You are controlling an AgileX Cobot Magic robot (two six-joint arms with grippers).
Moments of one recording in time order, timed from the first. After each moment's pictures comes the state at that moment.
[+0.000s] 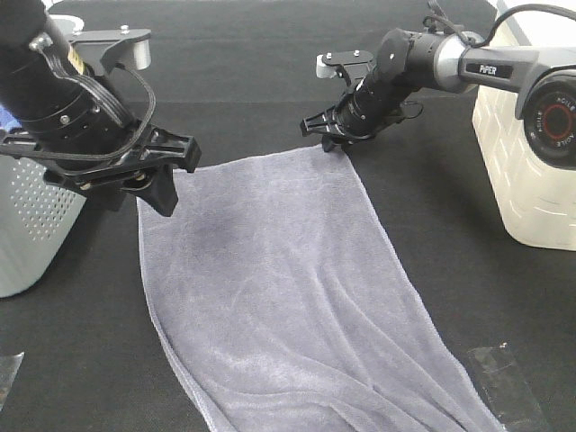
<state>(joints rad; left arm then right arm) -0.50 1.65 -1.17 -0.09 0.83 -0.27 0.32 2.61 -2.14 0.17 0.57 -0.18</state>
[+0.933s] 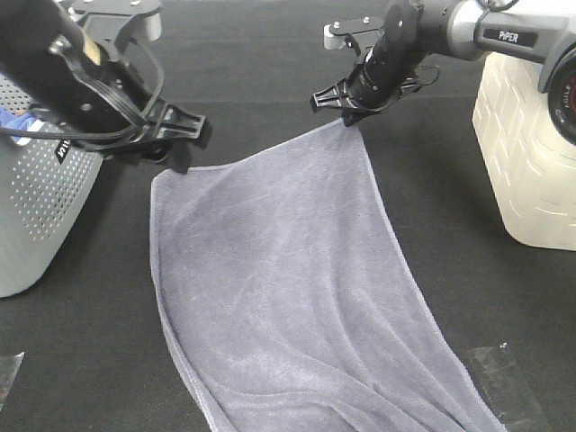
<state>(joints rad) -0.50 1.68 -1.17 0.04 0.58 -0.27 0.32 2.51 -2.13 0.00 0.63 -0.07</state>
